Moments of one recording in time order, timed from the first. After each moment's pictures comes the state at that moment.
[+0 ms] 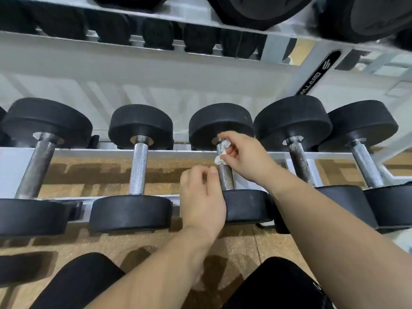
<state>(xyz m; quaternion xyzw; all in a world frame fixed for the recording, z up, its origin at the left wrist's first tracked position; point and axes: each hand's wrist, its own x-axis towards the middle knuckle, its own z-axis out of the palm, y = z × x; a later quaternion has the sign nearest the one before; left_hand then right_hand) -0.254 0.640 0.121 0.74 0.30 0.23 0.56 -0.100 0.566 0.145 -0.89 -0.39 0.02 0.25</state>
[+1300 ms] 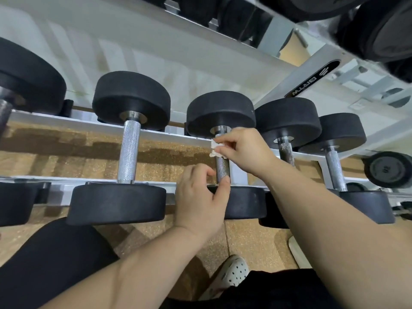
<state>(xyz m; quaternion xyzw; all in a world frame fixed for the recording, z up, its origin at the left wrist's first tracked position) -0.264 0.651 0.097 0.79 0.21 0.18 0.54 -0.102 0.582 0.162 -0.90 -0.42 0.02 0.12</state>
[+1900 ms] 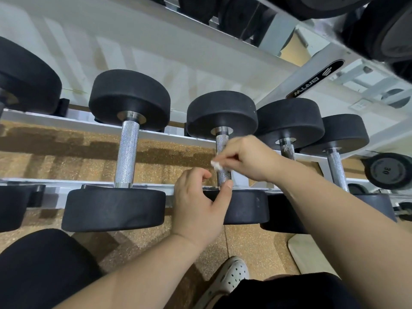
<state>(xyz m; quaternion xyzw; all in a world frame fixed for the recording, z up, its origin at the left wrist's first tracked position) -0.268 0.653 0.094 0.76 0.22 0.19 0.59 -0.100 0.575 0.171 -0.85 -0.50 0.14 0.08</state>
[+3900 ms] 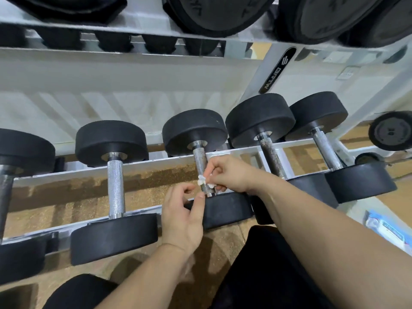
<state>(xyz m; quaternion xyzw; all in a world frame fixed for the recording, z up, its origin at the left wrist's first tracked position) -0.264 0.656 0.095 0.77 0.20 0.18 0.57 -0.118 0.546 0.153 -0.85 -0.22 0.31 0.36</state>
